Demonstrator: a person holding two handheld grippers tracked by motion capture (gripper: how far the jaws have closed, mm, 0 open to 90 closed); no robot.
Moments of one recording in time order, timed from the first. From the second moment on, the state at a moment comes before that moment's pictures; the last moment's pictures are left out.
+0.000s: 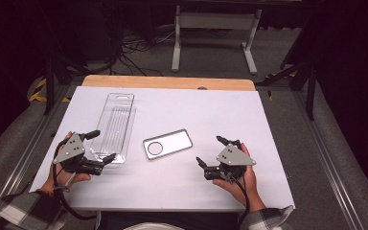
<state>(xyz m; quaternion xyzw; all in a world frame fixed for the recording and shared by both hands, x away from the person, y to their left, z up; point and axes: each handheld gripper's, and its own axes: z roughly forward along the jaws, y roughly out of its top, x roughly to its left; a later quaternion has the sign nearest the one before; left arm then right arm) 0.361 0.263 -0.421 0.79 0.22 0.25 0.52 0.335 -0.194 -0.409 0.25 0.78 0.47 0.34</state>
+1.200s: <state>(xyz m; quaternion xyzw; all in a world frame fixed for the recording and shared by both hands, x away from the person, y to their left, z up) 0.355 0.262 -0.425 0.79 0.23 0.25 0.52 0.408 -0.165 -0.381 0.28 0.75 0.49 0.34</state>
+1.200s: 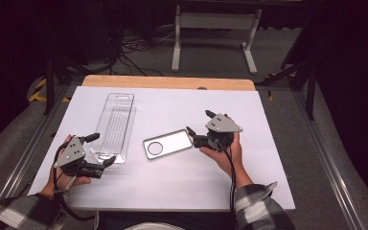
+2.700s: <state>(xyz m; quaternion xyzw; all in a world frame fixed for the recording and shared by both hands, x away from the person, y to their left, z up) 0.354 0.262 -0.427 0.79 0.21 0.24 0.51 0.501 -0.114 -0.449 0.34 0.85 0.35 0.19</state>
